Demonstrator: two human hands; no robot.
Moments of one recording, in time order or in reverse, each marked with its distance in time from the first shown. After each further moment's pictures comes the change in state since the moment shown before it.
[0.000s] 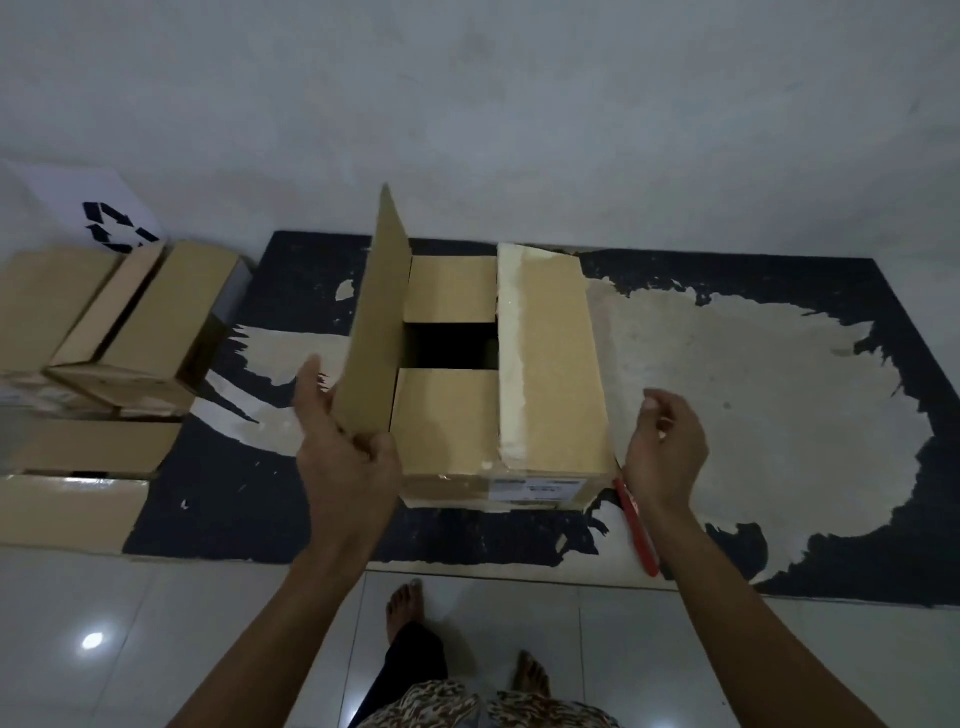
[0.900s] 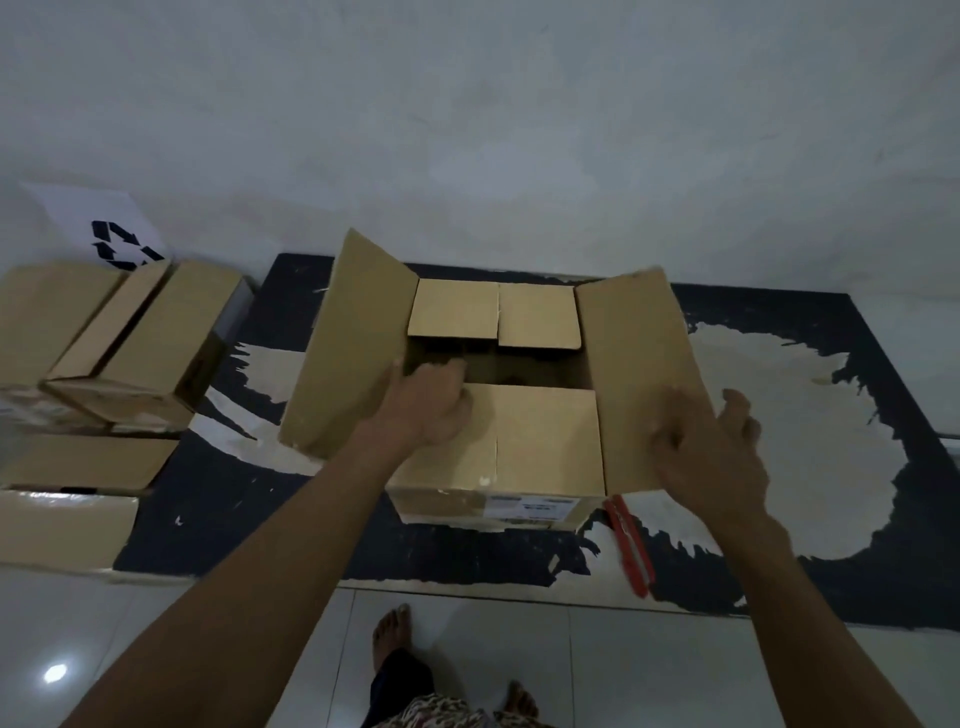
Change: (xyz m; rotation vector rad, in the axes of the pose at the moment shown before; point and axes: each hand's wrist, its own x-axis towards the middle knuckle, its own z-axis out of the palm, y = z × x) left_hand 0.083 0.026 0.057 0.729 -0.834 0.215; right_hand 0.014 -0.072 -0.067 -0.794 -0.379 -0.045
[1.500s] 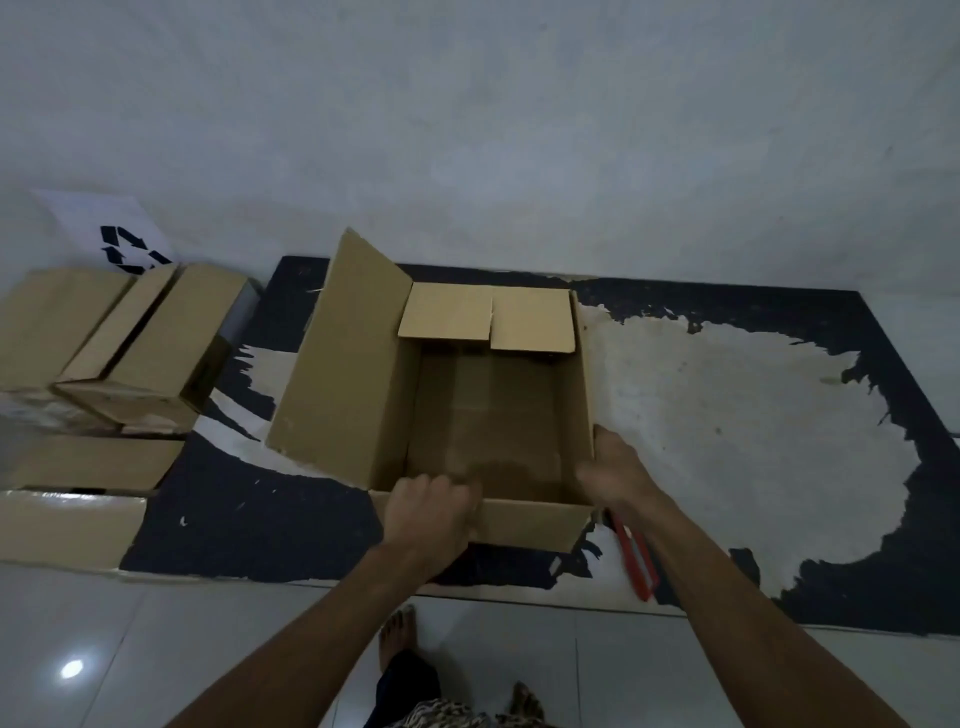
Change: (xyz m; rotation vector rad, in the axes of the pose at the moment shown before) left_hand -0.066 0.017 0.076 0.384 -0.075 0.049; right_hand 0.019 -0.032 0.069 0.372 -0.458 0.065
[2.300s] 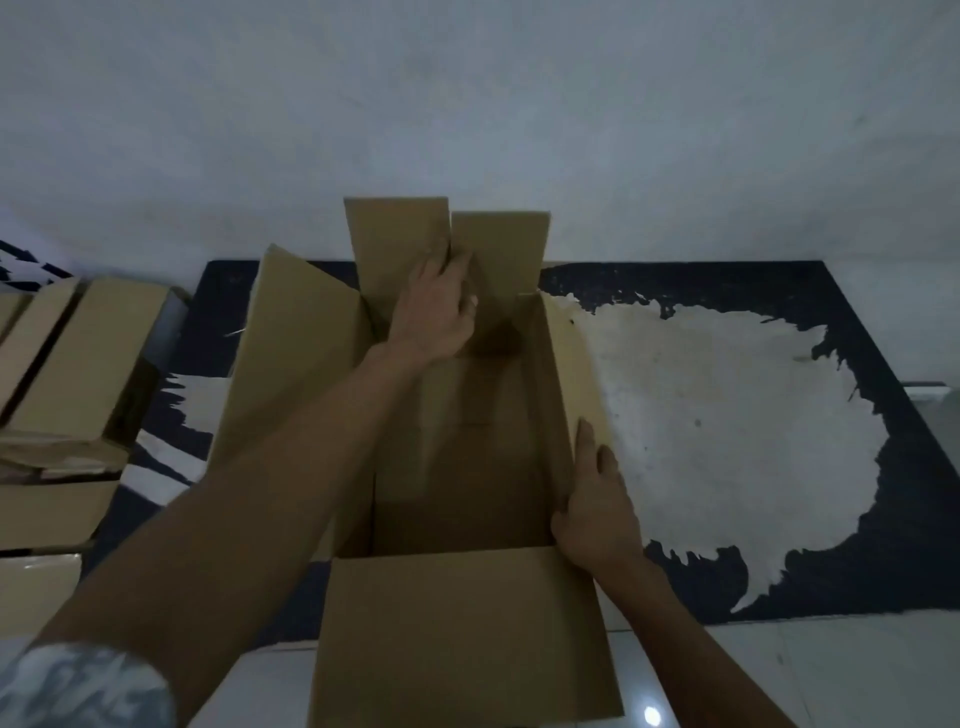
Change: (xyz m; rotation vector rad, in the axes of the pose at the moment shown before) left_hand 0.205 -0.054 -0.099 -0.563 0.411 0.032; right_hand 0.000 0.011 0.020 -0.227 0.189 -0.110
